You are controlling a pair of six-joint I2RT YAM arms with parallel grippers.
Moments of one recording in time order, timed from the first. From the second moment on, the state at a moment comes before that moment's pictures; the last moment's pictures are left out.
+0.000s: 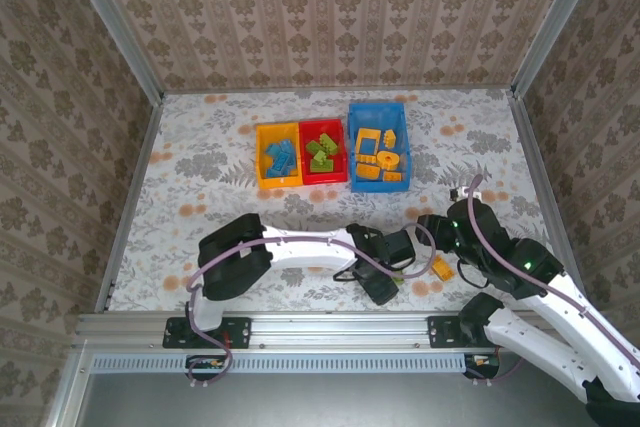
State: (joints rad) left arm -1.35 1.98 1.36 -0.73 0.04 -0.29; right arm 0.63 0.62 0.79 -0.96 0.26 0.69
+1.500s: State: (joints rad) left arm -0.36 2.02 1.72 -0.72 0.01 -0.27; right arm 0.88 1.14 0.83 -0.06 0.17 0.55
